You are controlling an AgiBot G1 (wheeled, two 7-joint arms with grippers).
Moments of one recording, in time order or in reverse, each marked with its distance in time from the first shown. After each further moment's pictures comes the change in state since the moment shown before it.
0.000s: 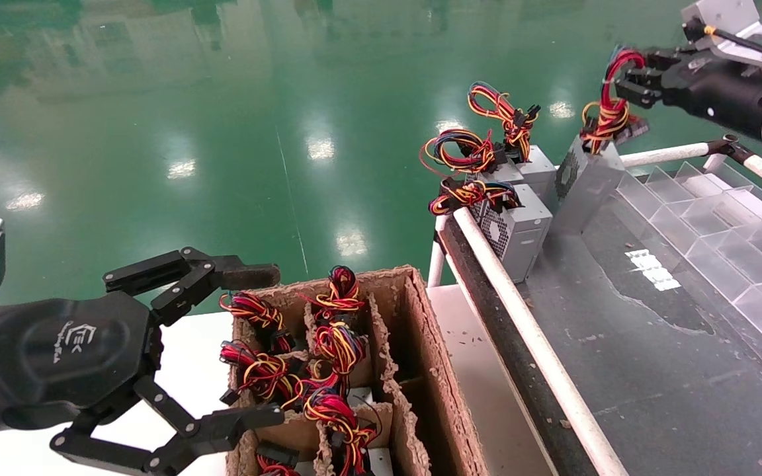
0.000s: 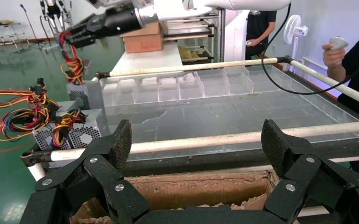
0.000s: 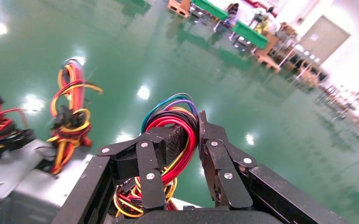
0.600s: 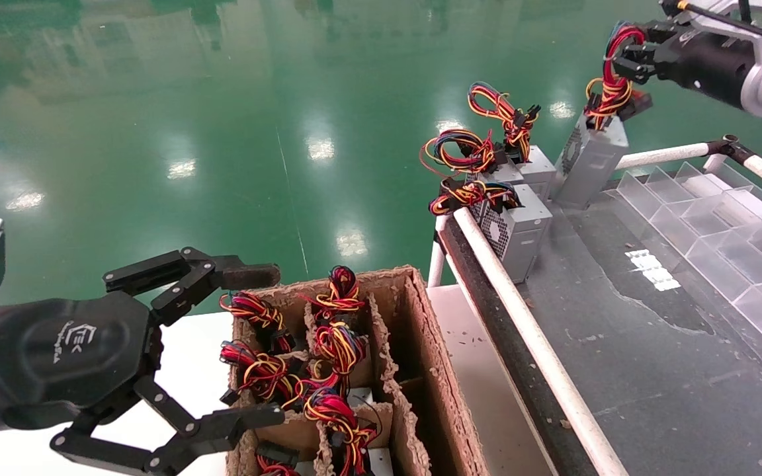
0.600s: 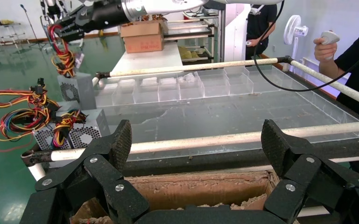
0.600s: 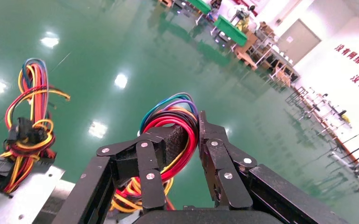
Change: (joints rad) left arm 0.000 0.000 0.000 0.000 0.000 0.000 0.000; right arm 0.035 -0.070 -0.033 -0.023 -0.048 0.111 -0.012
